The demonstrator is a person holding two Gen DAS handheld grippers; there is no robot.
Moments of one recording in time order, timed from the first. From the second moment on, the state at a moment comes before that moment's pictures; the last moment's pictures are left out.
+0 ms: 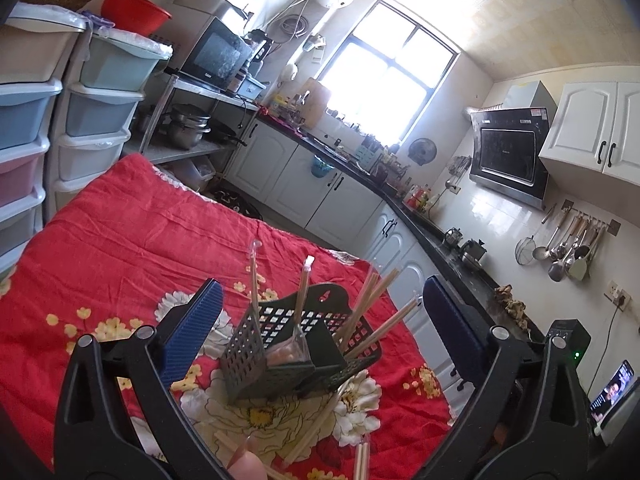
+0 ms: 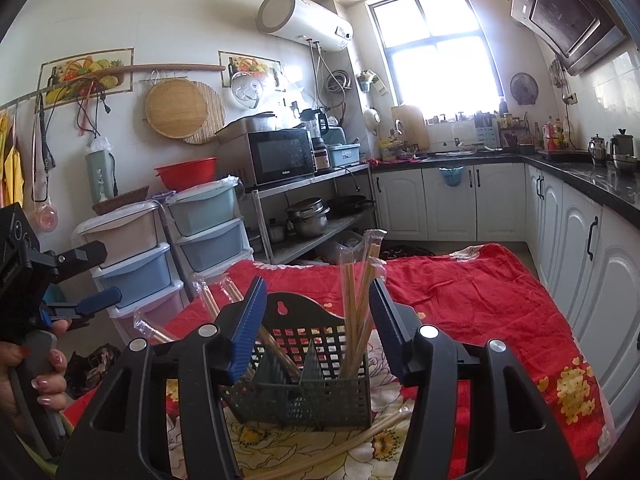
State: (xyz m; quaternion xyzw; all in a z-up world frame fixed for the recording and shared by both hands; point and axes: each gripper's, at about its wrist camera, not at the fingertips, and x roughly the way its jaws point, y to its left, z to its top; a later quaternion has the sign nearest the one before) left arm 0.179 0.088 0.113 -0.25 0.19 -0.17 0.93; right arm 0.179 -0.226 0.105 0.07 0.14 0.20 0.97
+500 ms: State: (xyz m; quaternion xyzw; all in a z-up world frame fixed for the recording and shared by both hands) left arm 0.172 0.093 0.090 -0.27 0.22 -0.16 0.92; right arm 0.166 -0.230 0.089 0.07 0.17 0.20 0.96
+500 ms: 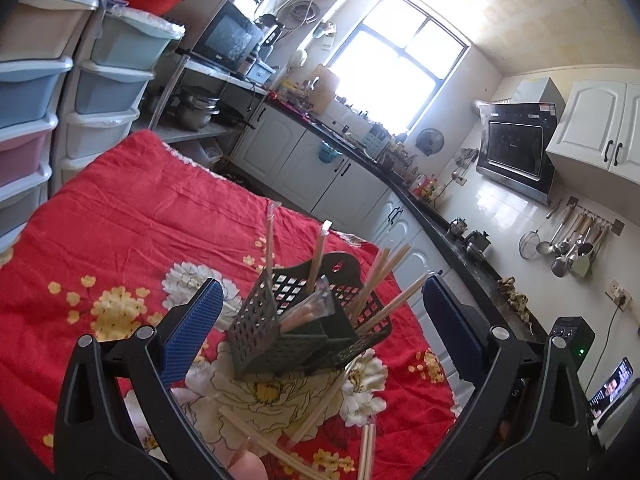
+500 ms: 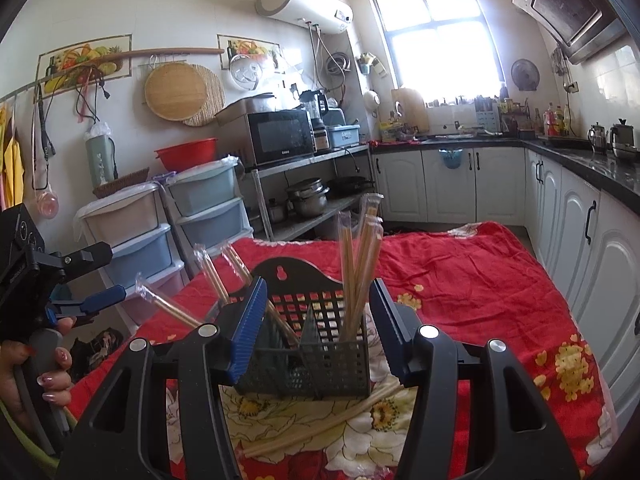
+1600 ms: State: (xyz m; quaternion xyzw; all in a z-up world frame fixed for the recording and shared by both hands) left arm 0.163 0.074 0.017 -0.26 0.33 -0.15 0.90; right arm 0.153 -0.232 0.018 0.03 0.30 0.19 0.94
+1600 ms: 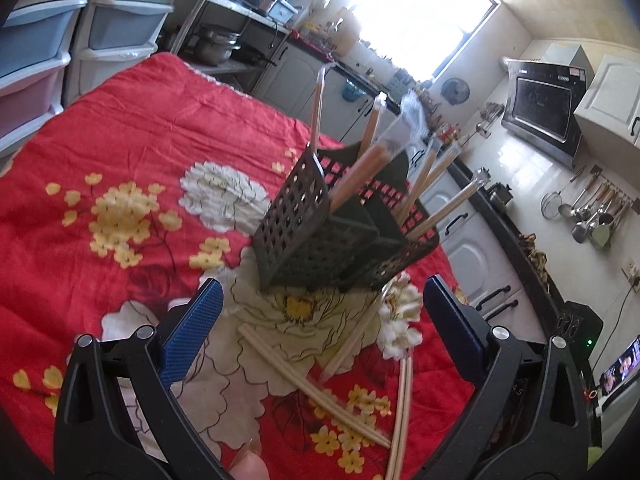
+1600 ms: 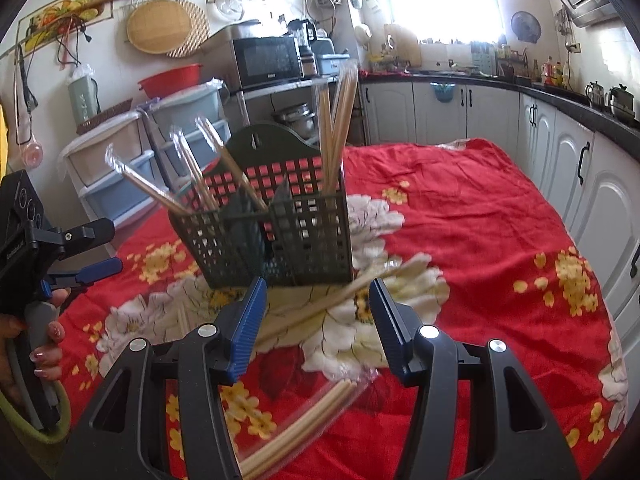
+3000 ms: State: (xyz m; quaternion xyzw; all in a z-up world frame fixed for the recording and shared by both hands) left arm 0.186 0.057 -0.062 -0.30 0.44 -0.17 0.83; right arm 0.162 -0.257 -0.056 0.12 0.45 0.16 0.87
